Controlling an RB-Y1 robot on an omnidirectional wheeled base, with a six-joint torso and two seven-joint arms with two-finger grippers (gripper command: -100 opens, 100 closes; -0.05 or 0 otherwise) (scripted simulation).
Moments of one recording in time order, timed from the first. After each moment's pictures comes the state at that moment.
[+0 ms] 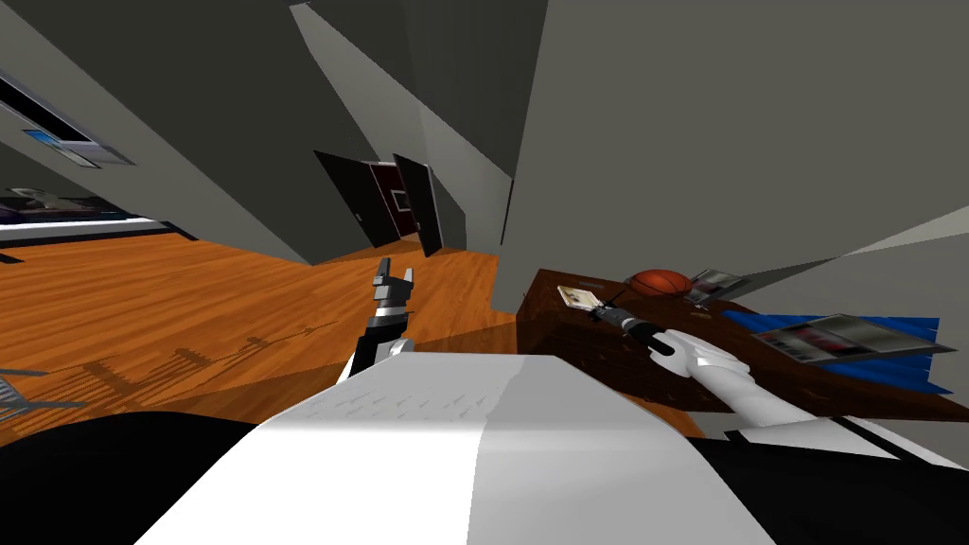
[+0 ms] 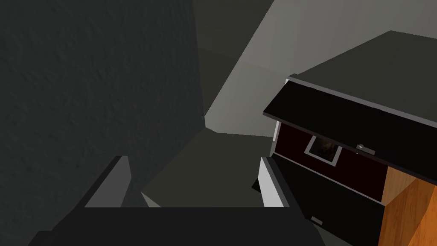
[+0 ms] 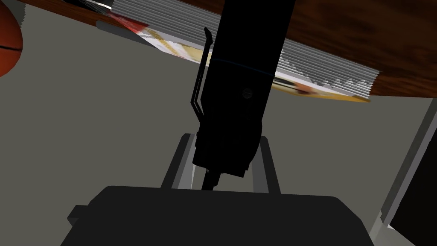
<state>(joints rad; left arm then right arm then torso) 0.52 0.05 0.01 -2.29 0.10 -0.37 0.09 0.05 -1.14 0.17 -0.83 0.37 -0.38 0.31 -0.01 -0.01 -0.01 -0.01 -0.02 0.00</state>
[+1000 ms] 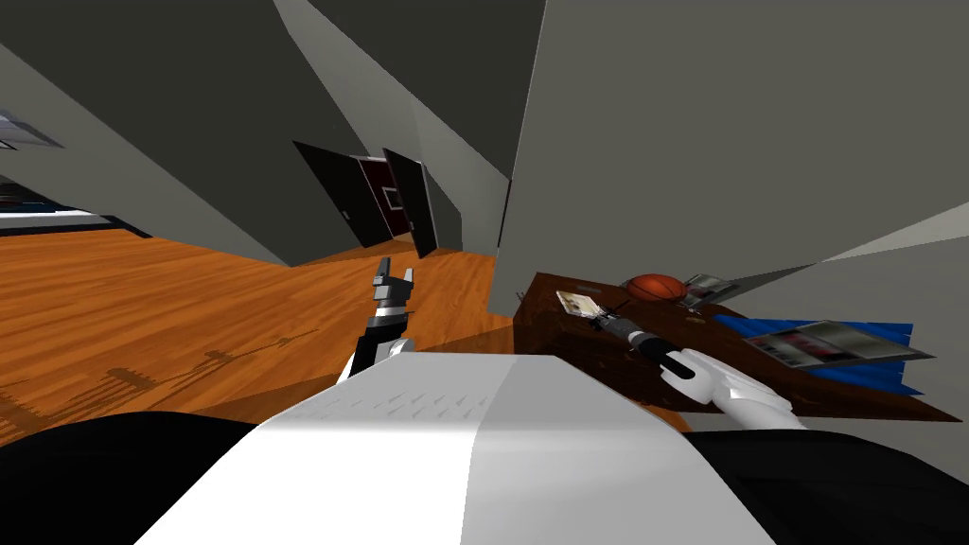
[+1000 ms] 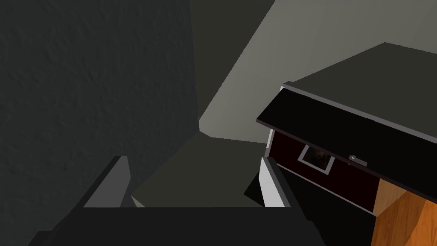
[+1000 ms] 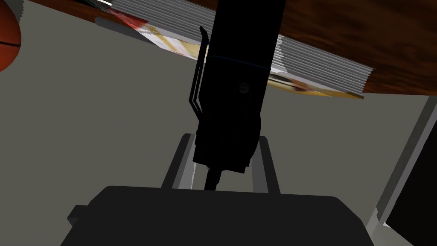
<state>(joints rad) 0.52 0.05 0.01 -2.29 0.10 -0.37 0.09 0.32 -1.11 0.01 -1.04 0.32 -0.38 0.39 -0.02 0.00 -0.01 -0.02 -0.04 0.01</state>
